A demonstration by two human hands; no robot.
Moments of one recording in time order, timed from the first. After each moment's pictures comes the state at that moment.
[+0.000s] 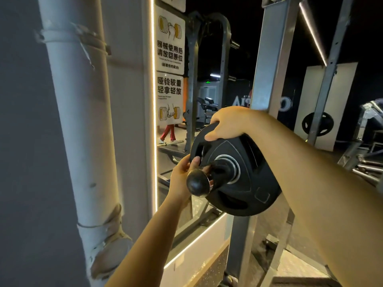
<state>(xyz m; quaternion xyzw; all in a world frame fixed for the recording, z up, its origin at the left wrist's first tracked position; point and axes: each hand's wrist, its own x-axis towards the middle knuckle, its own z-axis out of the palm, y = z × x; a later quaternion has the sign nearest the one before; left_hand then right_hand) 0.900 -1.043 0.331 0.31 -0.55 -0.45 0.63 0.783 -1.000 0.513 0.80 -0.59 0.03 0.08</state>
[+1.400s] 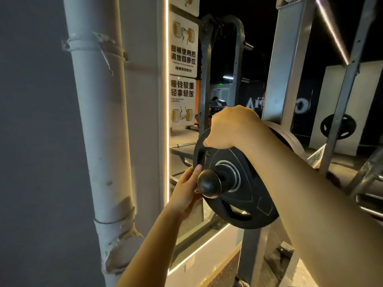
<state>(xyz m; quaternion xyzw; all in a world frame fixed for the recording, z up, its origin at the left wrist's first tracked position) 0.925 -1.038 0.306 0.29 -0.54 -0.53 0.58 0.814 -0.979 0.498 0.76 -0.59 0.07 0.26</state>
